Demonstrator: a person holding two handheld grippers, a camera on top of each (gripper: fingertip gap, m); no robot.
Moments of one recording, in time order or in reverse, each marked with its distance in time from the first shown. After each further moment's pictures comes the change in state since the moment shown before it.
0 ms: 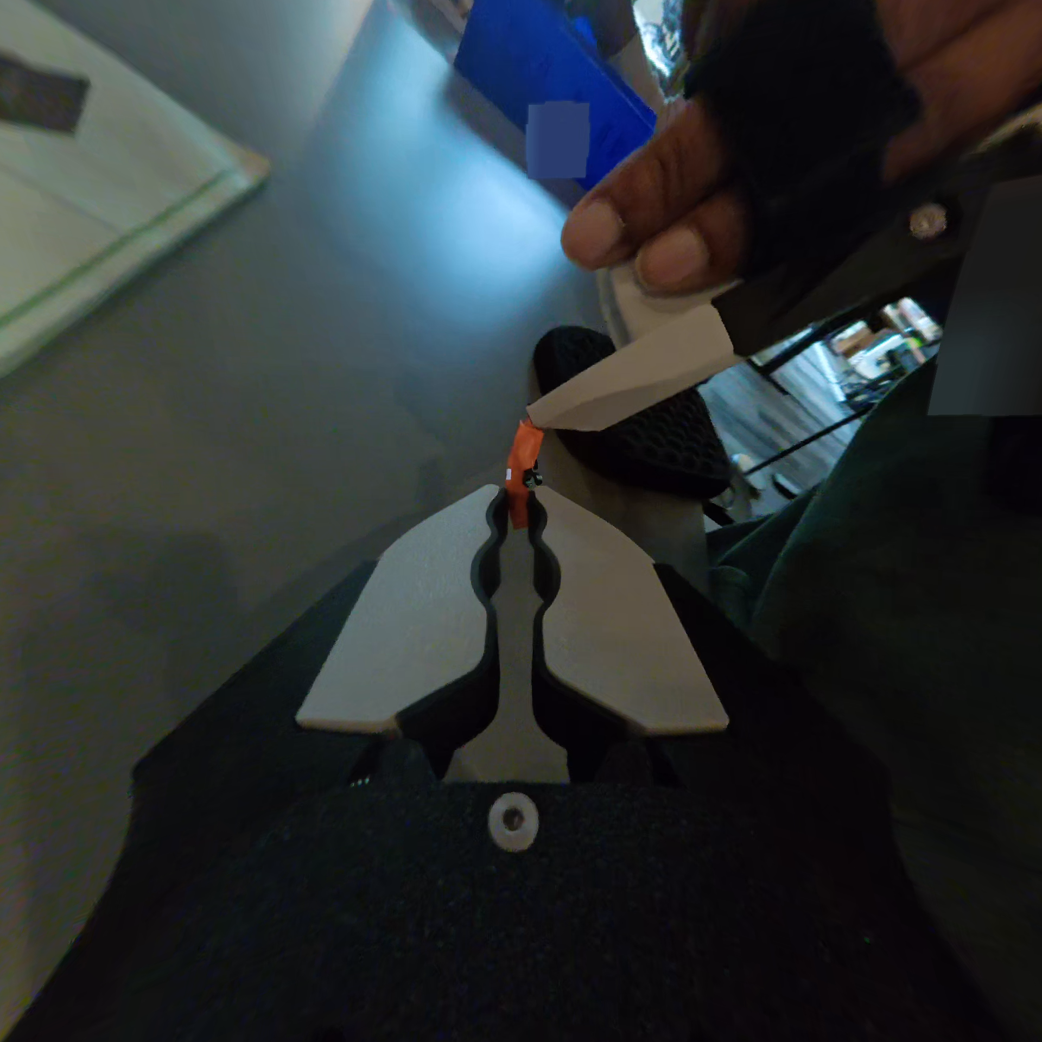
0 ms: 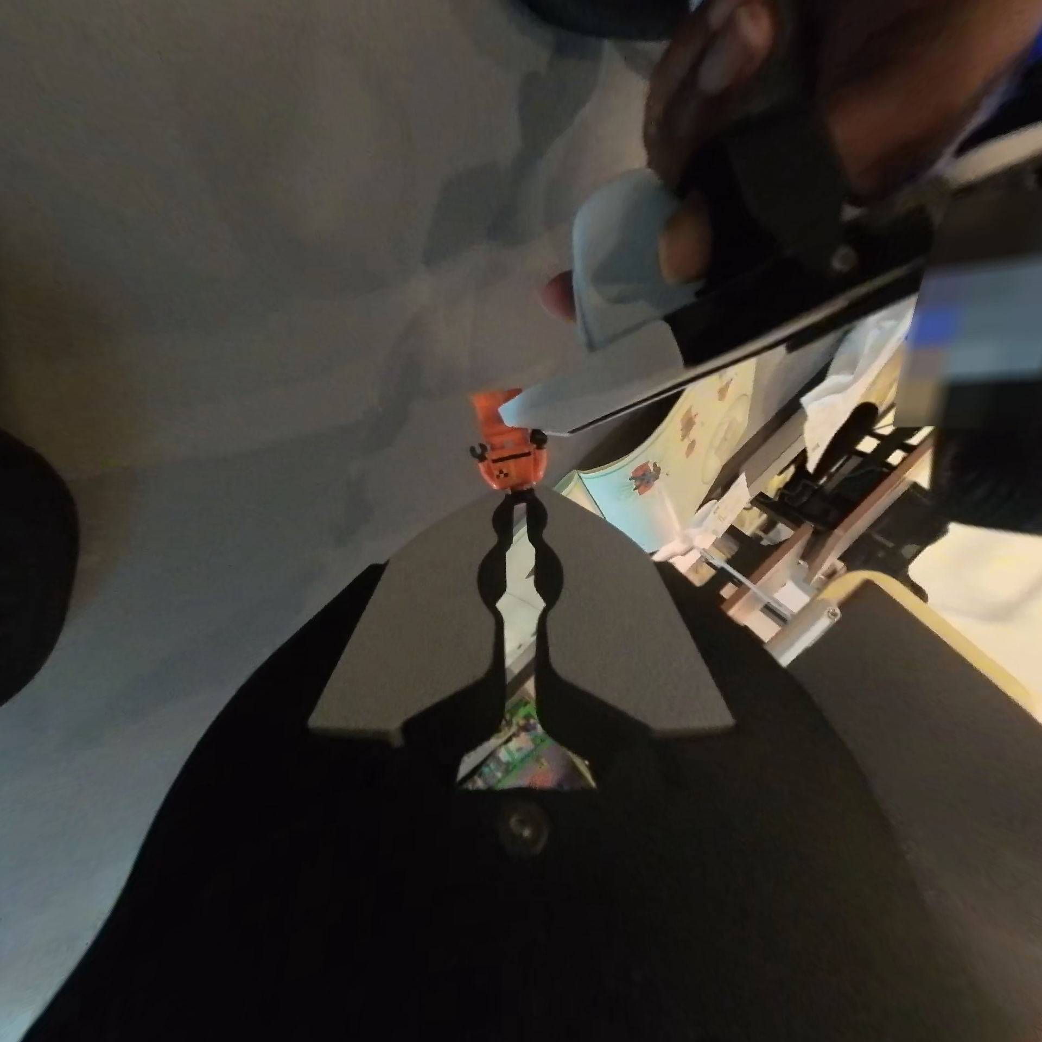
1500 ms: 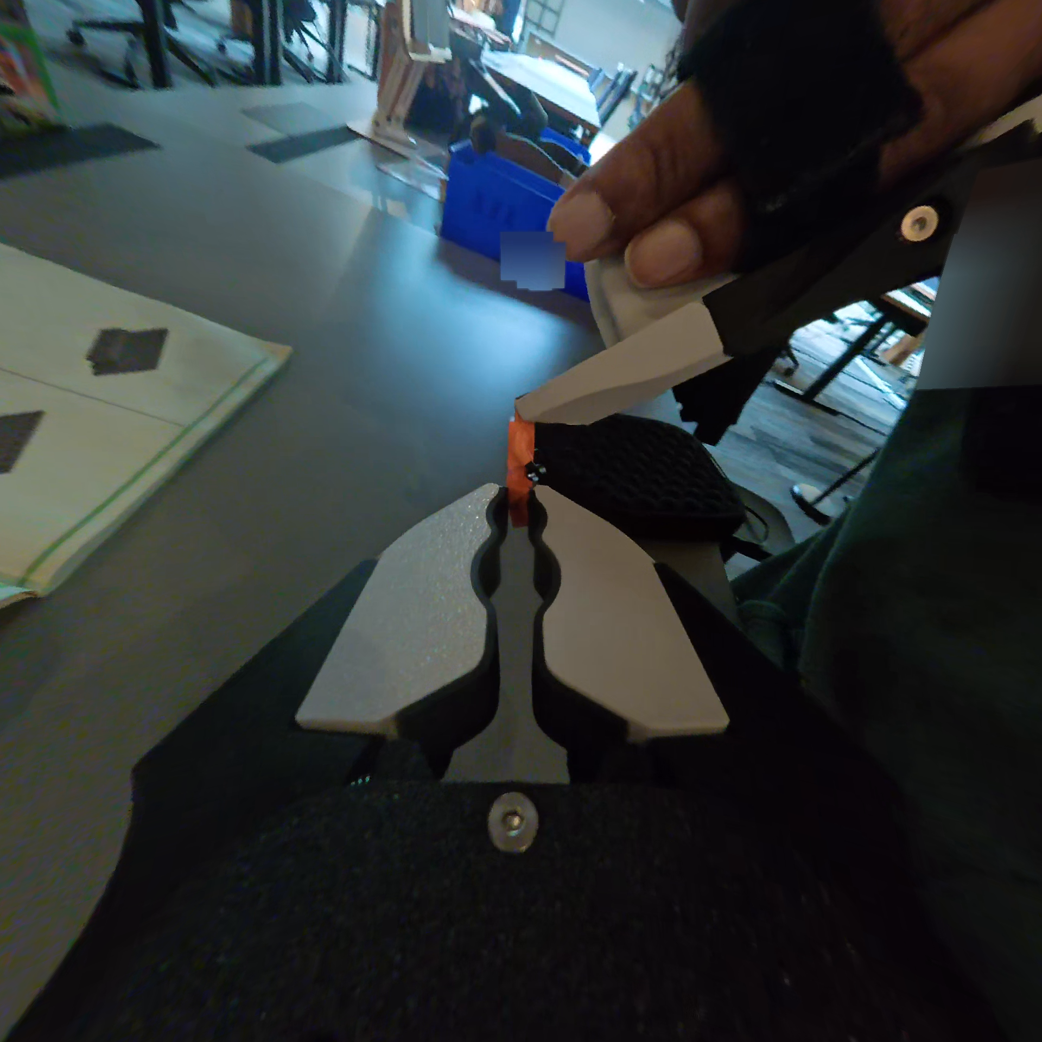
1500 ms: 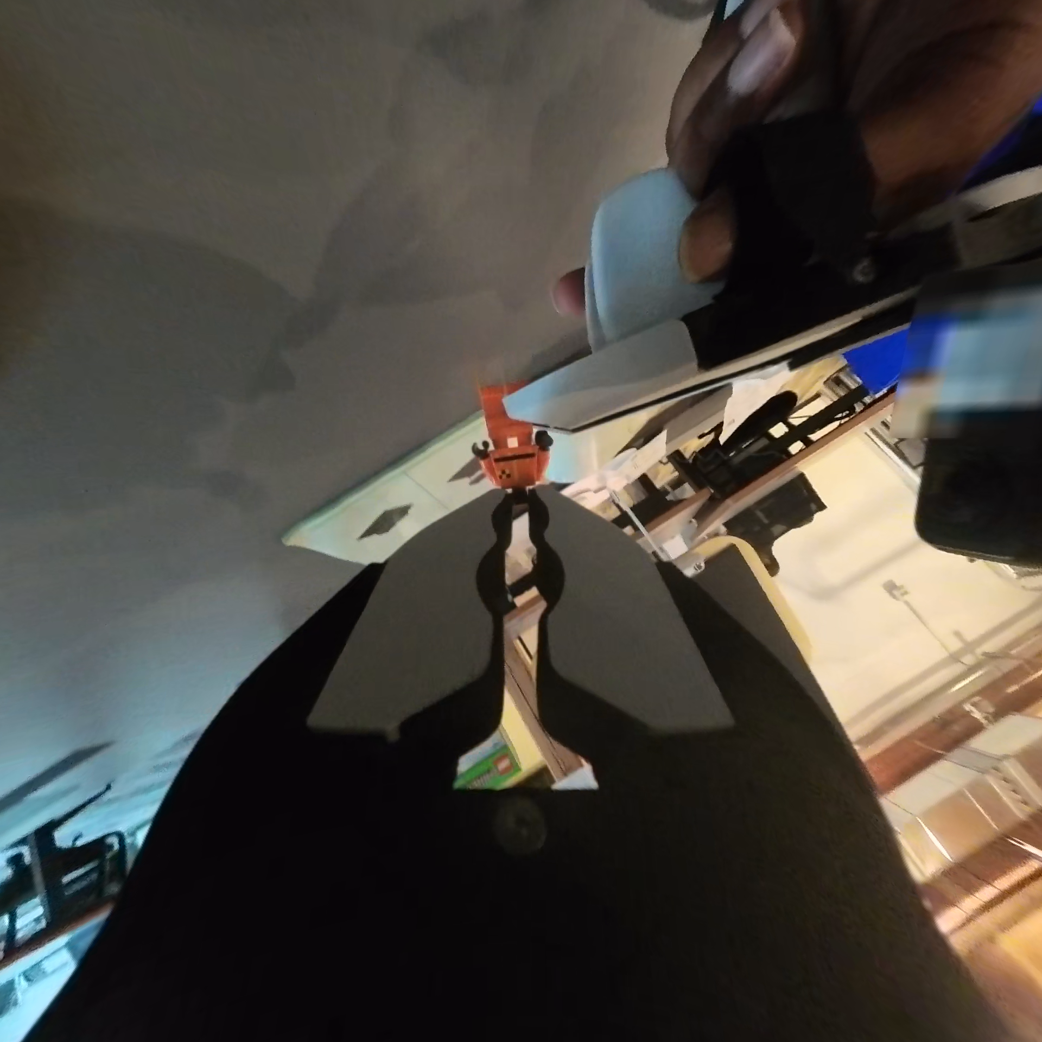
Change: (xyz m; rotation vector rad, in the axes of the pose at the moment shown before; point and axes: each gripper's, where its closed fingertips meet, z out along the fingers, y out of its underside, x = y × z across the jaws) left arm 0.021 -0.028 -0.010 0.175 -0.027 0.223; right arm 0.026 0.010 -0.031 -0.208 0.027 -0.291
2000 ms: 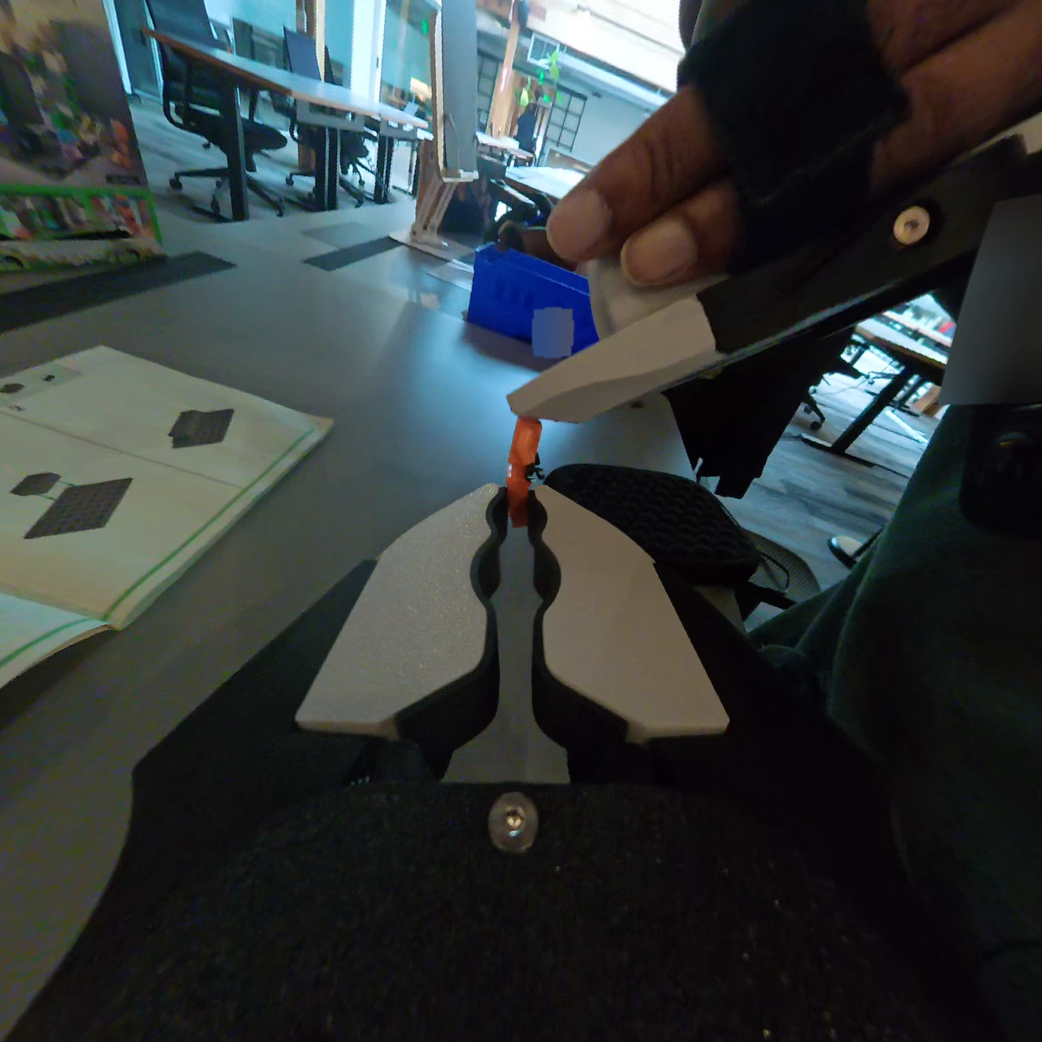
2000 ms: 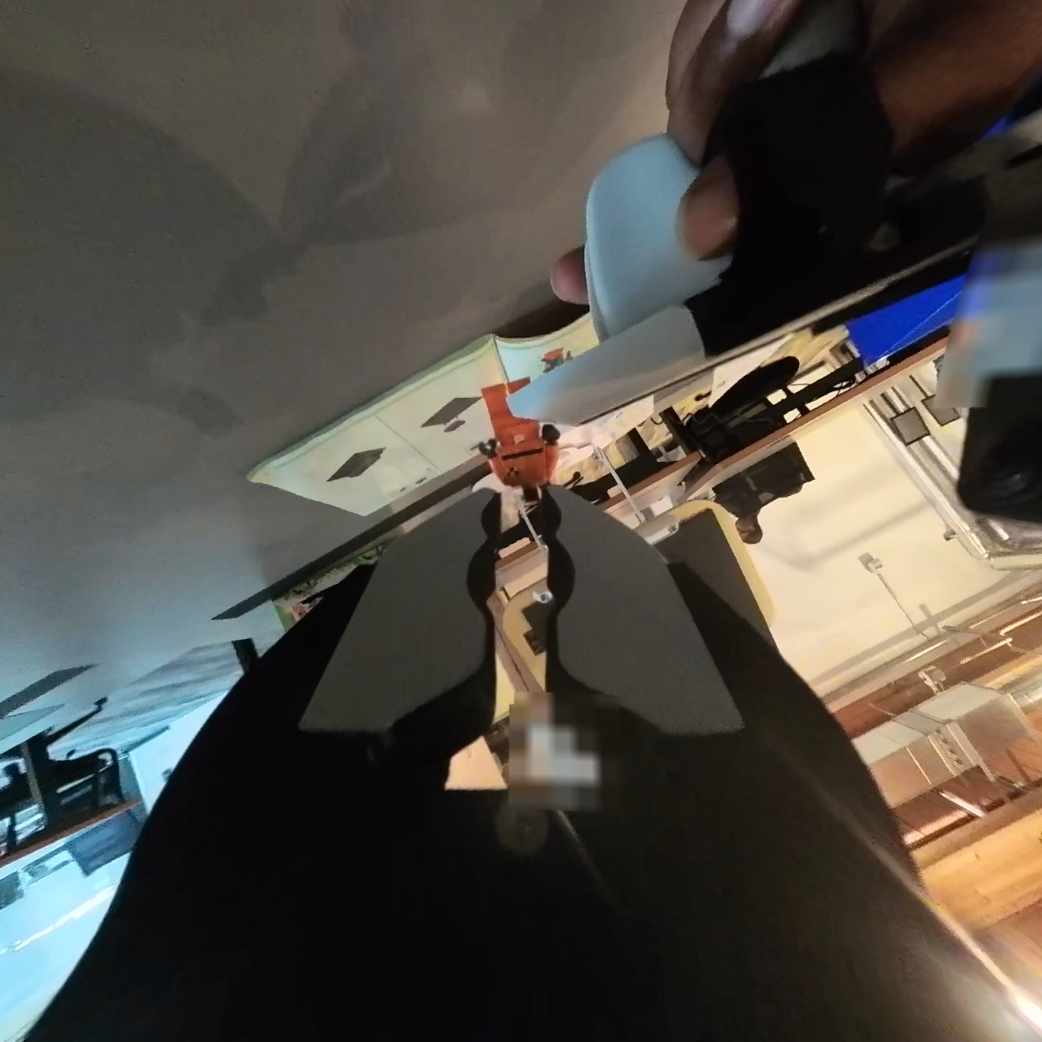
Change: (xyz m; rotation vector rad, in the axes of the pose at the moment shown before) left arm 0.001 -0.022 -0.014 0.135 -0.045 0.052; right arm 0.020 0.015 -0.009 -0.104 -0.017 -0.051
